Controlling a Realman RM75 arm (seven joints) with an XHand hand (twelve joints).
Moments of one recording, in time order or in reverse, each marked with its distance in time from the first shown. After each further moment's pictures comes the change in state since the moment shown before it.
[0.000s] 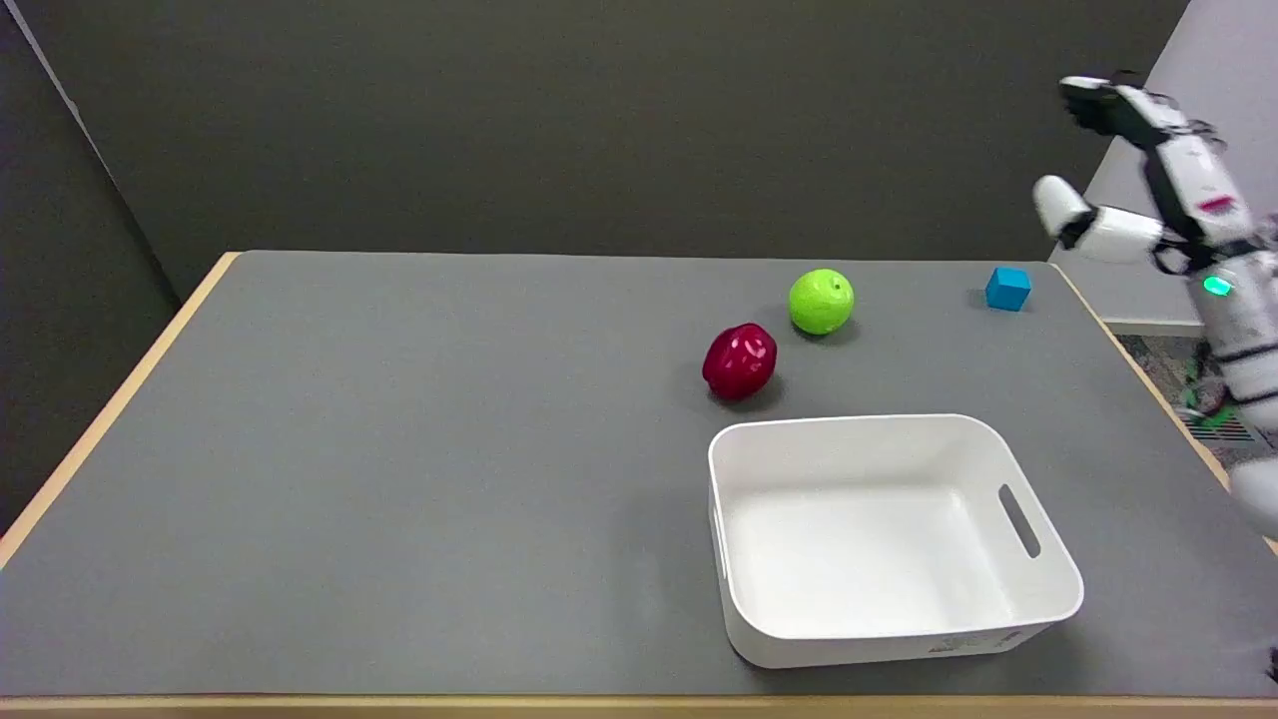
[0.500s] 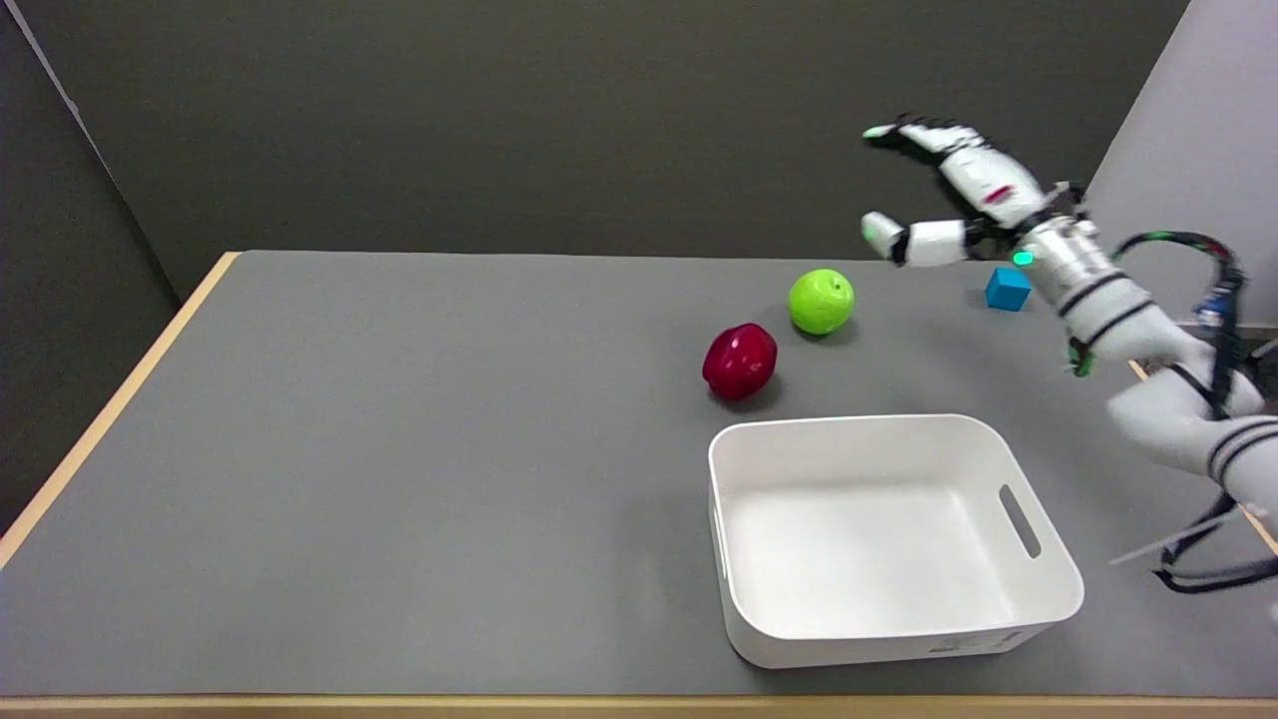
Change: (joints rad) arm 0.379 -0.062 -0.303 -0.053 -0.358 -0.278 -0.040
